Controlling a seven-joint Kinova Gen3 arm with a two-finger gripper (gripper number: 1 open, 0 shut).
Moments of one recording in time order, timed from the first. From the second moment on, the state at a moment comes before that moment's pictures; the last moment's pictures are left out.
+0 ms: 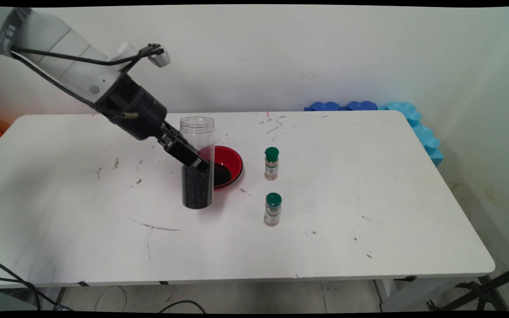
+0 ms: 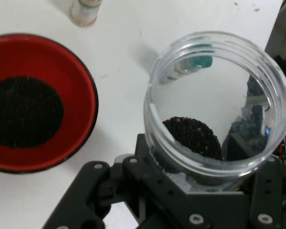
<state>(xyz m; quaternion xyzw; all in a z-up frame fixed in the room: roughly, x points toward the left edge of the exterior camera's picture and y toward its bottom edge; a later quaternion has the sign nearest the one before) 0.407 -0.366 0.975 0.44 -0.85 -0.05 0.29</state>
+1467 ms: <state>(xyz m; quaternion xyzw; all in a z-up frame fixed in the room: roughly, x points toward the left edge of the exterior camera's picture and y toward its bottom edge) 0.429 -0.389 0.923 0.64 -0.72 -0.17 0.22</state>
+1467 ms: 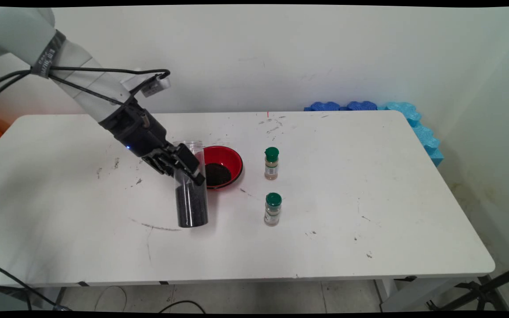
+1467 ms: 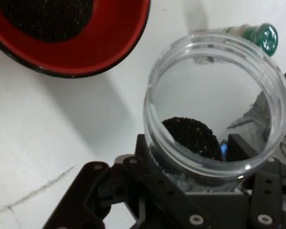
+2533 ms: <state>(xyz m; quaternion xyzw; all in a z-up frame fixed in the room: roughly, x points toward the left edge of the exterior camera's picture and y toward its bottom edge) 0.421 -0.417 0.910 0.77 -0.53 -0.27 0.22</state>
